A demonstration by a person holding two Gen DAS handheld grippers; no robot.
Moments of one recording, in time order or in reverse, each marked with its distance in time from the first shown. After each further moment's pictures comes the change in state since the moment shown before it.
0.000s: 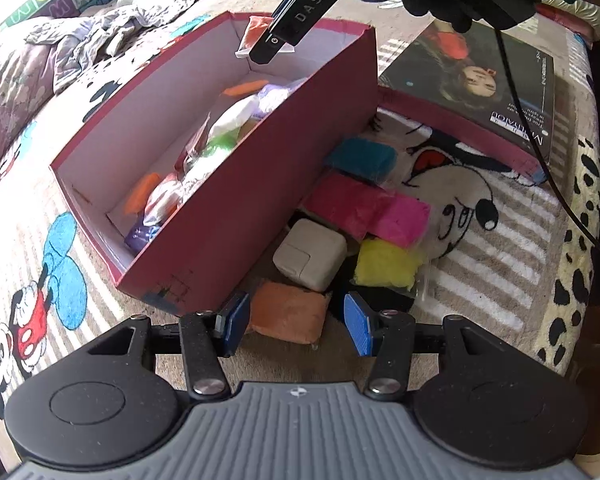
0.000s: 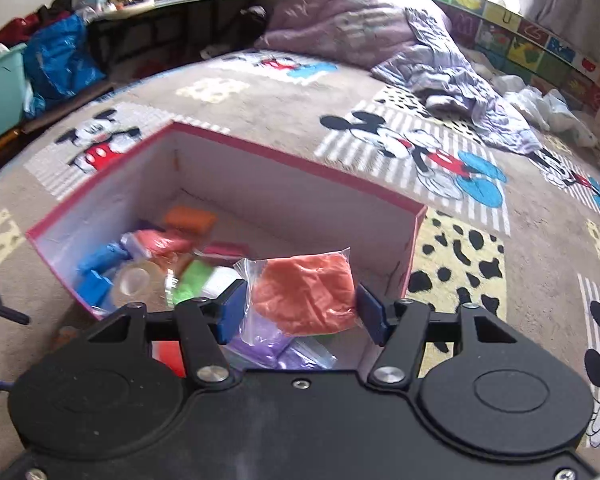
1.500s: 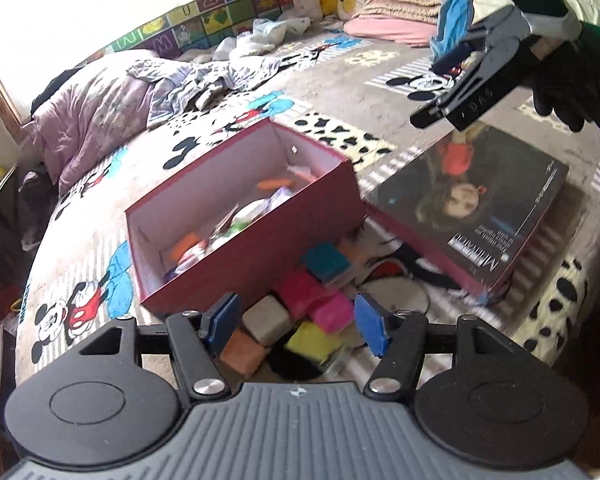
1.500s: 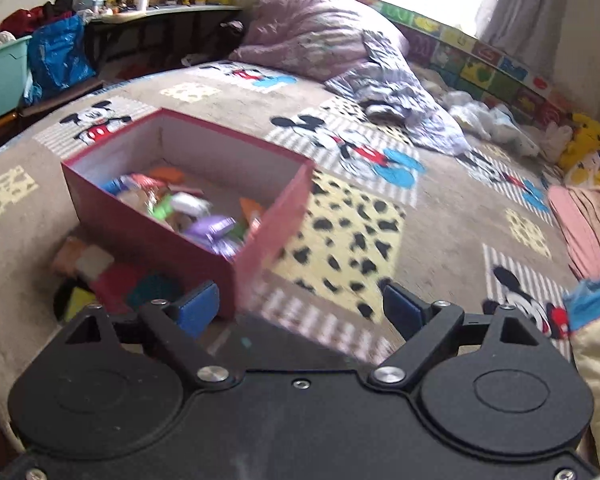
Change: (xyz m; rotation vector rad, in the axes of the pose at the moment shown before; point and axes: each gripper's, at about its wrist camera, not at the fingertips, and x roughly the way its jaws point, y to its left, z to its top) left arm -0.093 -0.116 0.042 -0.217 -0.190 0.258; right arm -0.146 -0.054 -0.089 -0.036 -0.044 -0.112
